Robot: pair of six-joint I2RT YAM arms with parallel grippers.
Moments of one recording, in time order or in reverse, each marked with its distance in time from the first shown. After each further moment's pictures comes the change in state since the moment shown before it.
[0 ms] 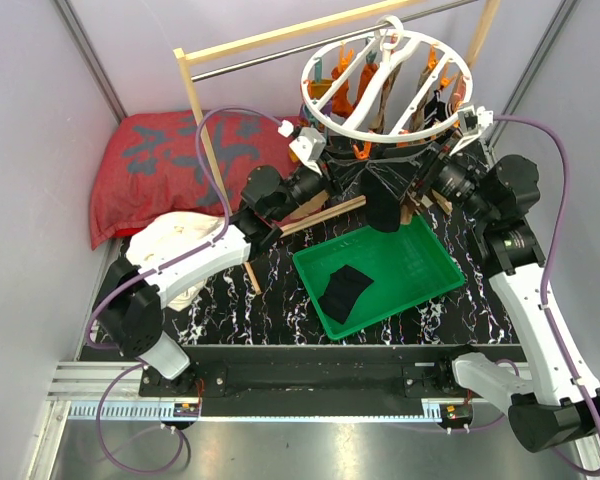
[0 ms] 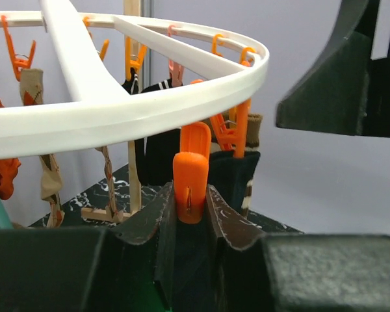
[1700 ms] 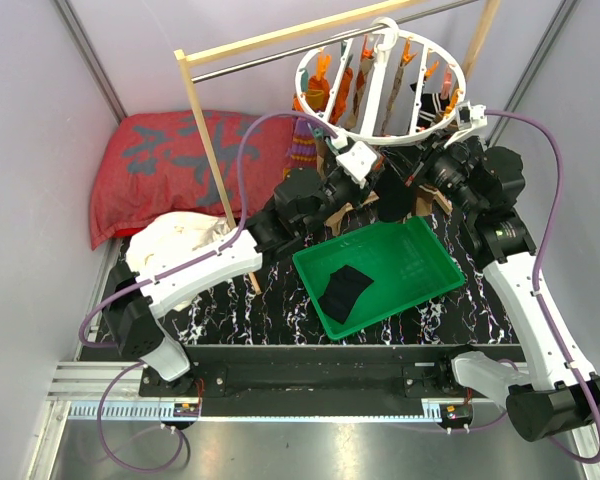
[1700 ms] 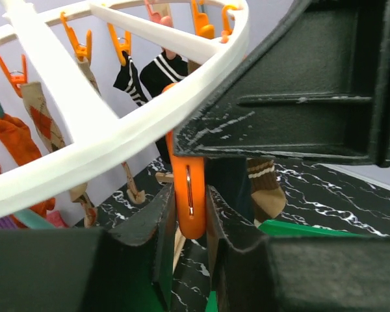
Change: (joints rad) left arm -0.212 0.012 0.215 -0.422 -0.379 0.410; right arm 0.000 0.064 0.006 -0.066 0.201 -0.051
